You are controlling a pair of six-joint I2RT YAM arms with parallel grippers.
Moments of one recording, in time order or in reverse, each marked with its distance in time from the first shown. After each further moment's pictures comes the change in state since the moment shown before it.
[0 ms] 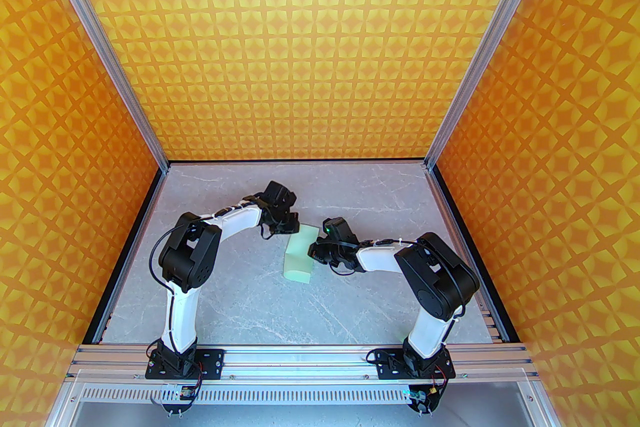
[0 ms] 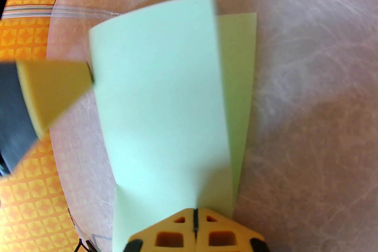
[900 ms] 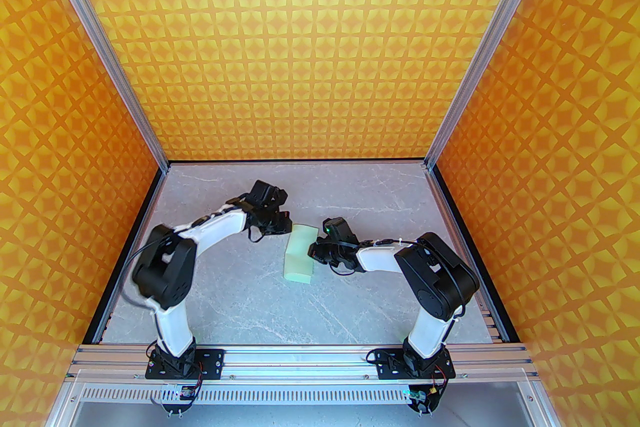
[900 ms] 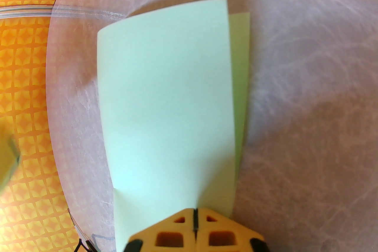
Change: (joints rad) left arm -0.010 -0.300 -0.271 0.029 0.055 -0.055; right arm 0.000 0.000 0.000 0.000 0.001 0.000
